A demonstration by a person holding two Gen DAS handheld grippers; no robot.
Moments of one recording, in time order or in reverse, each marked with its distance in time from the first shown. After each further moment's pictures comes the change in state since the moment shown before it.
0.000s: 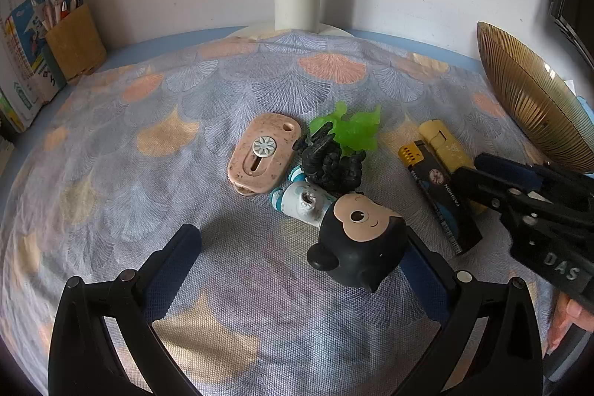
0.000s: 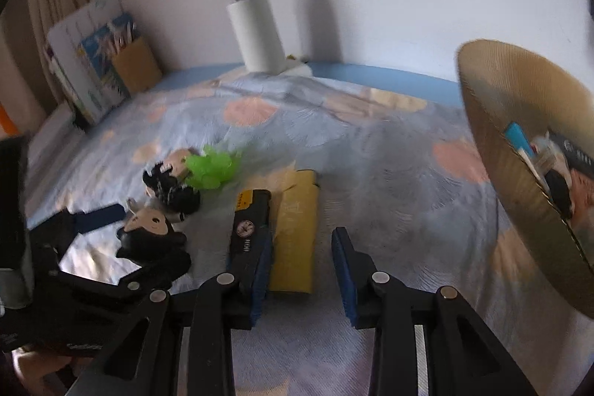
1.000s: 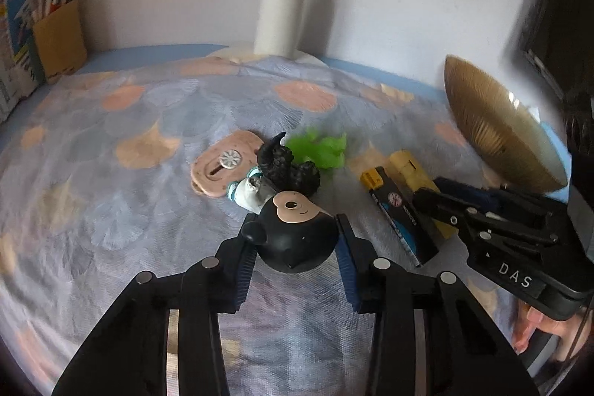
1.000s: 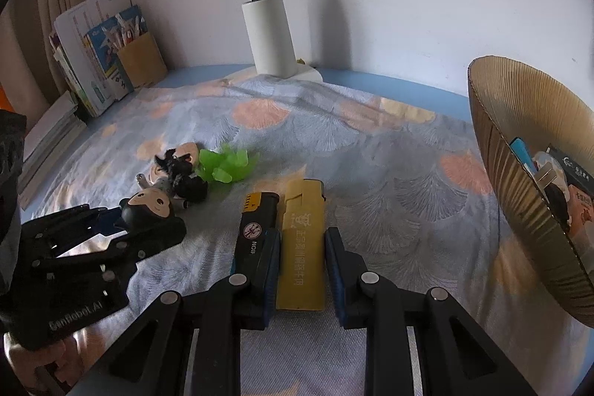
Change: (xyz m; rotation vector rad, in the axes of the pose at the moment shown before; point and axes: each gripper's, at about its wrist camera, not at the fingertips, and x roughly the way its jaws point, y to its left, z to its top) left arm -0.017 0.017 0.000 -0.061 -0.098 -0.172; right arm -0.002 0.006 -0.001 -0.026 -0.030 0.004
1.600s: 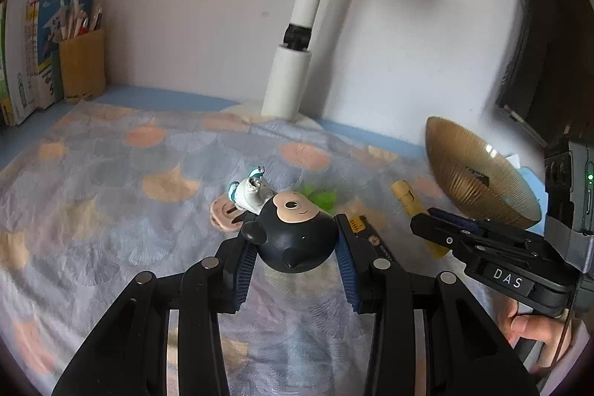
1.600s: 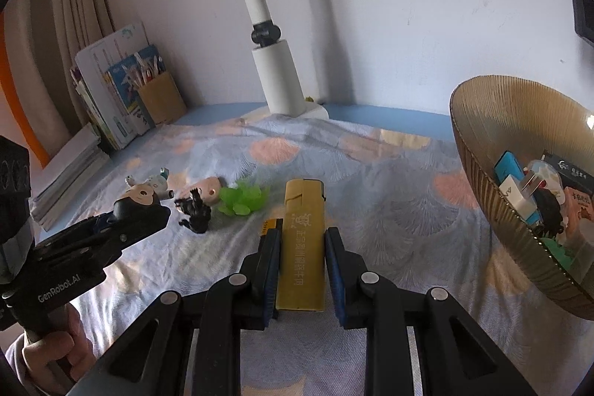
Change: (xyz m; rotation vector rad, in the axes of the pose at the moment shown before) left arm -0.044 0.006 -0.009 -0.038 -0.229 -0.048; right arm -0.028 -0.009 -0.005 0.035 -0.147 0.085
